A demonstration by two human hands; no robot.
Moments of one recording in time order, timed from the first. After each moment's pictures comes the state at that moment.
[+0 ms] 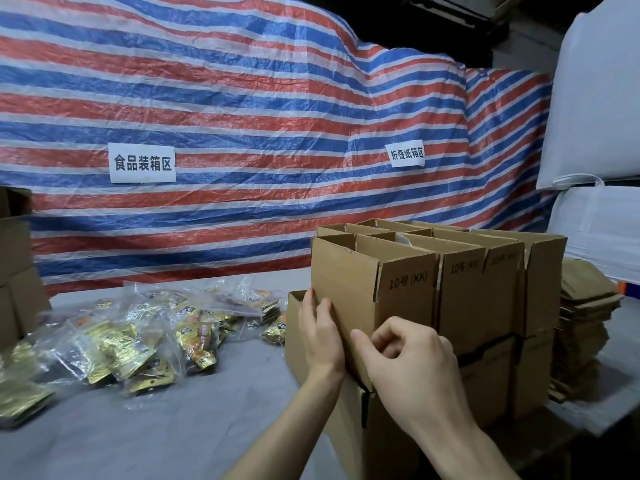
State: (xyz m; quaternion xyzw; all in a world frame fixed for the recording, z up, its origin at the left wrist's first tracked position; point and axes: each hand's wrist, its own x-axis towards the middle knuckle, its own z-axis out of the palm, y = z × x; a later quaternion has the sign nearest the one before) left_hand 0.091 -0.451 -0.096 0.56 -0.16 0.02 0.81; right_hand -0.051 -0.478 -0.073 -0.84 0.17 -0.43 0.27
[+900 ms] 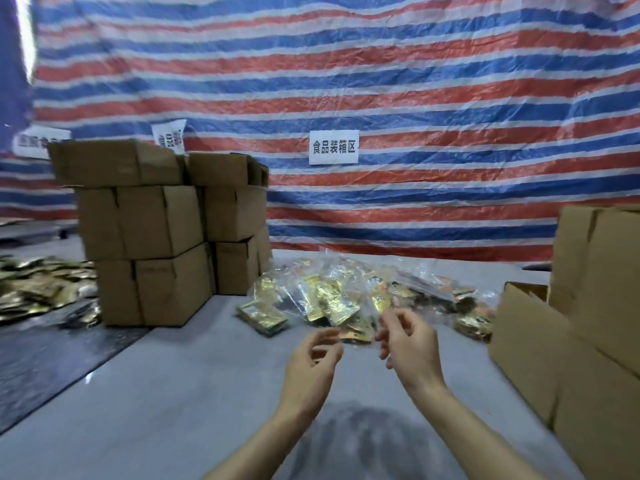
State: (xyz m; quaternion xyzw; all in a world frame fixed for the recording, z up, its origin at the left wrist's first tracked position) left_hand 0.159 -0.142 -0.194 0.74 -0.08 0.17 0.65; right_hand 0.165 -0.294 -0.159 -0.73 -0.03 -0.23 0.64
